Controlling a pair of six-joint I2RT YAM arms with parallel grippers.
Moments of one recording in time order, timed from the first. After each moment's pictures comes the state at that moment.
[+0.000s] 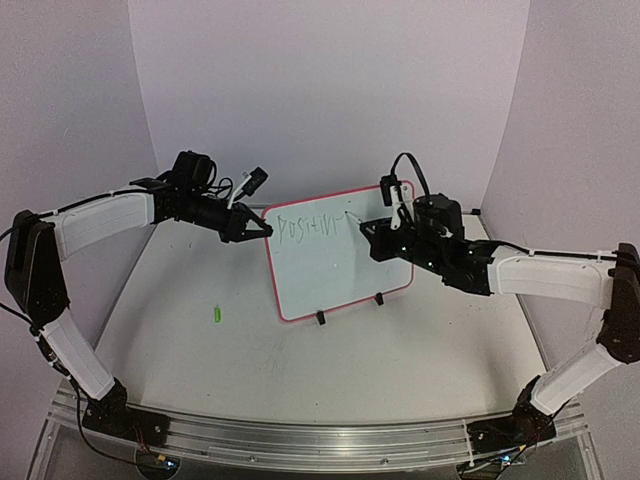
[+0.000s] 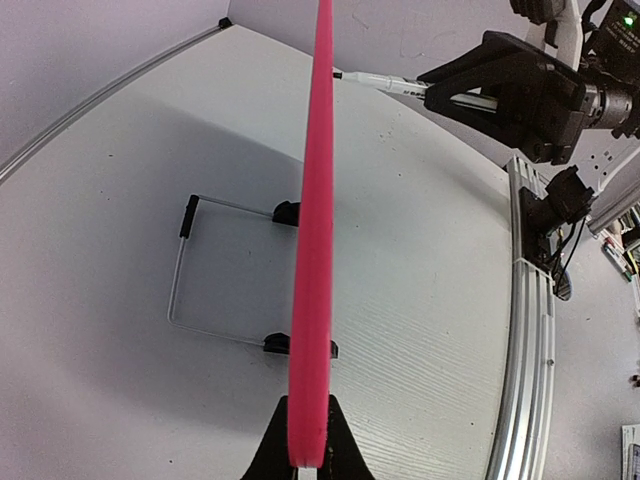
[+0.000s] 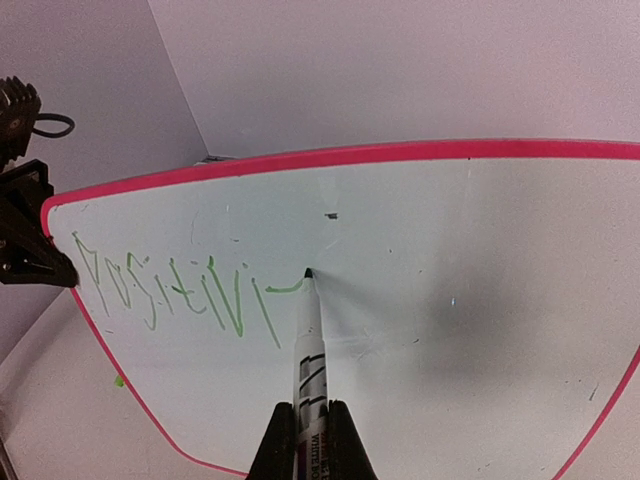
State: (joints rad) left arm -0.47 1.64 1.36 -0.42 0.77 0.22; right arm 0.78 1.49 1.01 0.19 0.16 0.26
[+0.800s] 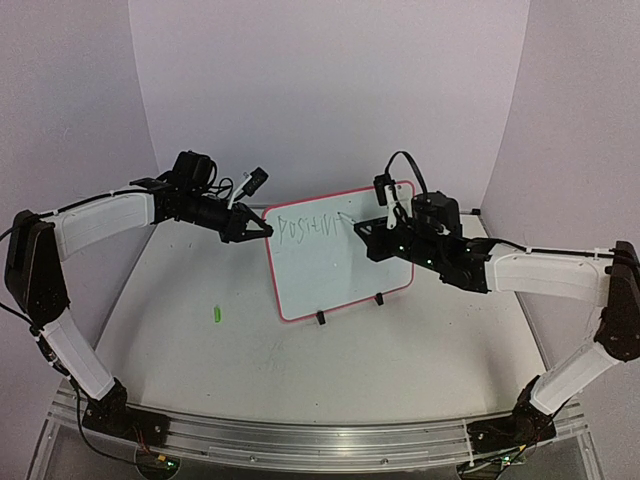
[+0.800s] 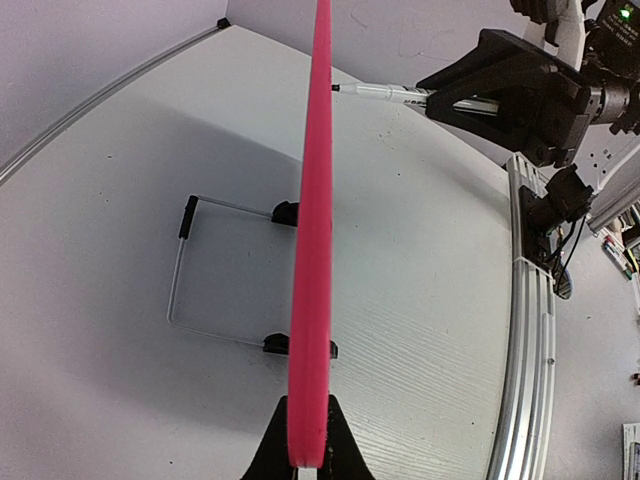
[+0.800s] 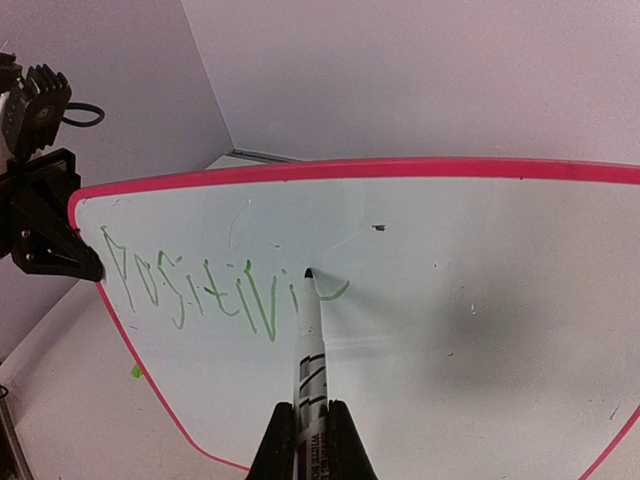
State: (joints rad) left arm -0.47 1.64 1.36 -0.42 0.77 0.22; right arm 0.77 1.51 1.03 0.20 0.08 0.23
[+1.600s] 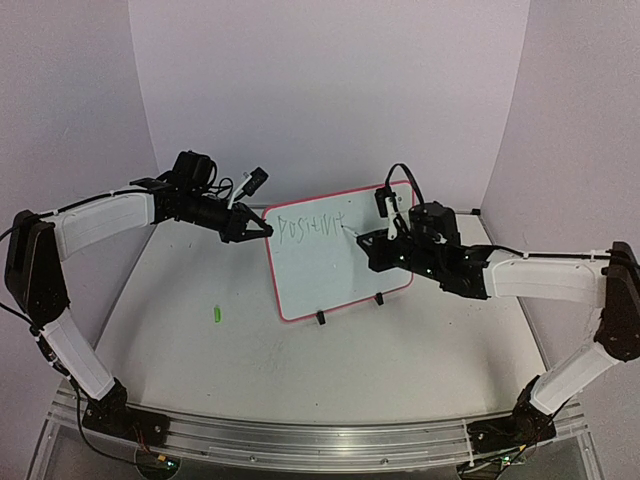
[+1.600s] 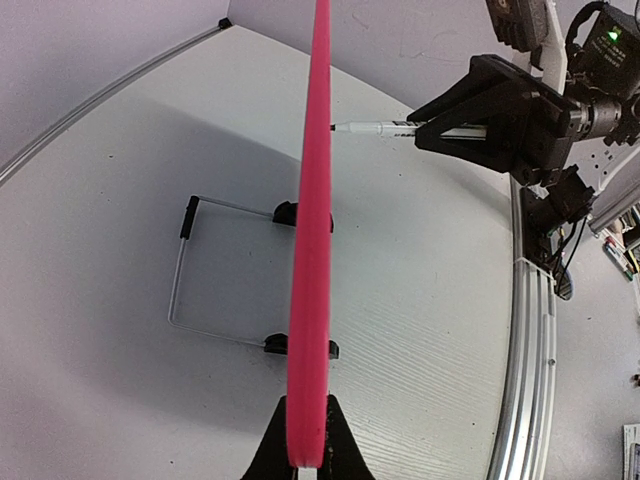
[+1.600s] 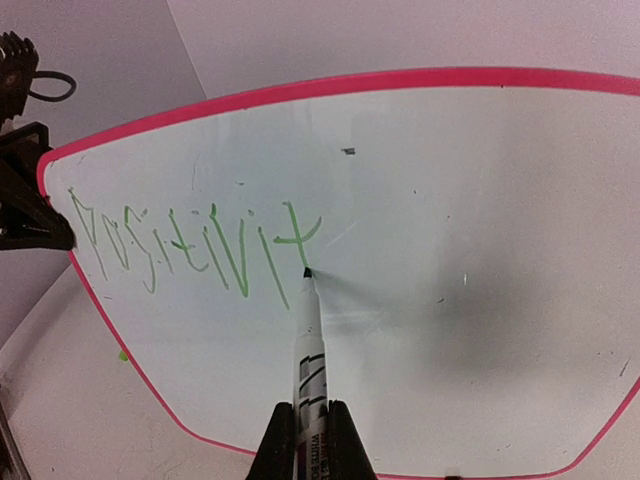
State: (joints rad) left arm -0.47 1.64 1.36 -0.42 0.77 0.22; right arm 0.78 1.51 0.98 0.19 0.10 0.27
